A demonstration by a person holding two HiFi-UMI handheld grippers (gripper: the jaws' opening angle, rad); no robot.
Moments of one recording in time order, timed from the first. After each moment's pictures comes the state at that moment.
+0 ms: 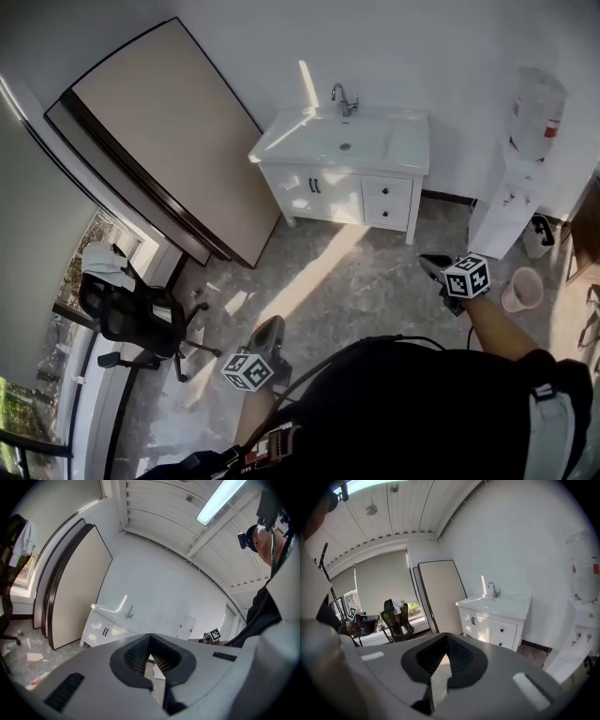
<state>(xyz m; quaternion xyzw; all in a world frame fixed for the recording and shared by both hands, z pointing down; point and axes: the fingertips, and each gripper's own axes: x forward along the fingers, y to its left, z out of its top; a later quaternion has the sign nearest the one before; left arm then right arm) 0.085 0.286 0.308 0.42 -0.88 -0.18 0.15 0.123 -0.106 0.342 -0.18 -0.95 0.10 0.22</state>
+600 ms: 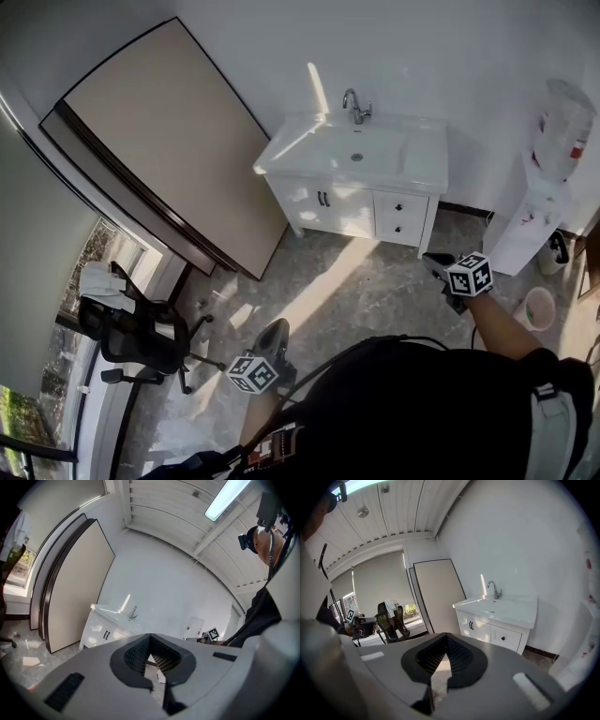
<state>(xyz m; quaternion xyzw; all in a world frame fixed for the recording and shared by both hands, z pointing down) -0.039 0.238 0.320 0.41 -0.88 -0.18 0.15 -0.022 -0.157 0.352 -0.20 -0.95 0.10 0.22</state>
